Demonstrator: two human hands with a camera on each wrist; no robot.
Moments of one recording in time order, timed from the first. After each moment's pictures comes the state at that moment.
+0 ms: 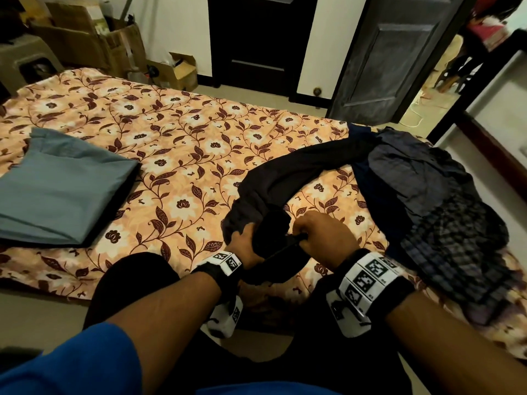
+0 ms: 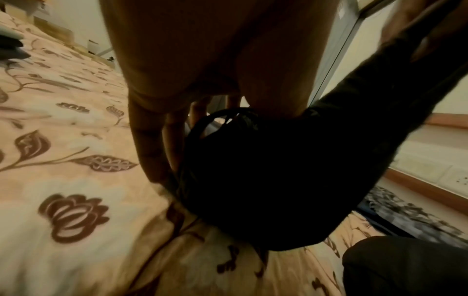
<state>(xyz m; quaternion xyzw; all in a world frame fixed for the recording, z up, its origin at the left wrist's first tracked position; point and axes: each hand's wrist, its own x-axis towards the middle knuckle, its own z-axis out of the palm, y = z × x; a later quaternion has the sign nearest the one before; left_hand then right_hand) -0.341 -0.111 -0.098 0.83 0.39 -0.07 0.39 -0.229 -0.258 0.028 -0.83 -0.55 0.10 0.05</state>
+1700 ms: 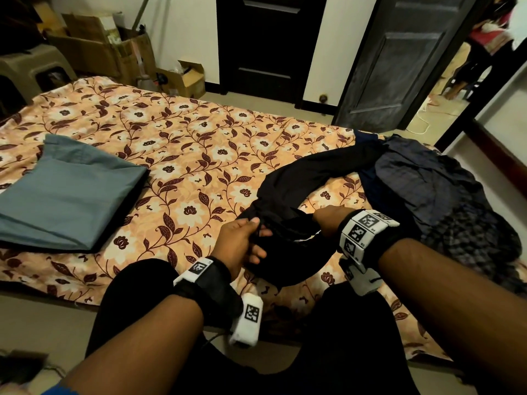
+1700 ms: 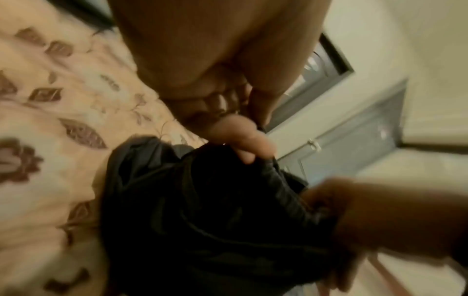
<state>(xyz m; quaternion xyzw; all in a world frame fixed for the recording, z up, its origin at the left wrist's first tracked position) -0.367 -0.126 -0.025 0.49 0.39 0.21 0.75 -0.188 -0.206 0.046 -0.81 -0.51 0.18 -0.22</state>
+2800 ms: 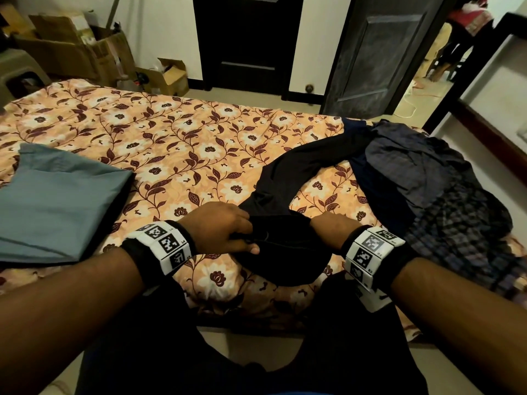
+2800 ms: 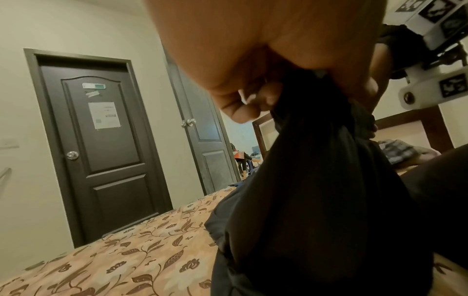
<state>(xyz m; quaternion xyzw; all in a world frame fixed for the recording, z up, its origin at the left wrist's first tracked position) -0.384 -0.059 0.017 0.99 -0.10 0.04 0.08 -0.203 -0.235 0.036 -0.81 -0.51 0.18 -0.21</state>
